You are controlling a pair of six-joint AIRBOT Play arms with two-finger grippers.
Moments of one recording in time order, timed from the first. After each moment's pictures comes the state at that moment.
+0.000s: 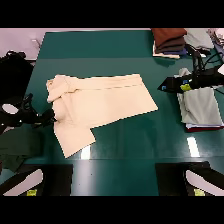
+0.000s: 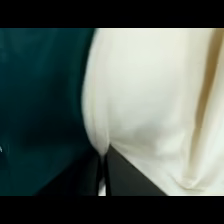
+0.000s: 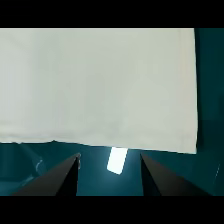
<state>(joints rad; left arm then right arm) 0.29 -1.10 0.63 1.05 -0.93 -1.46 -0.02 -1.12 1.17 -1.04 1.23 1.40</state>
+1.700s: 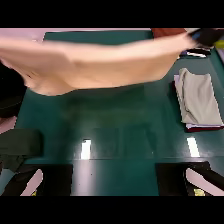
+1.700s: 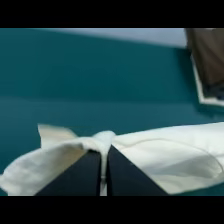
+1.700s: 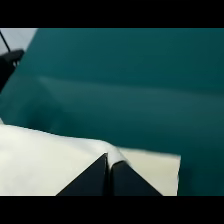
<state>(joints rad) 0.27 -0.76 1.63 1.01 -1.13 -1.44 -0.20 -1.04 1.60 -0.80 1.09 1.25</state>
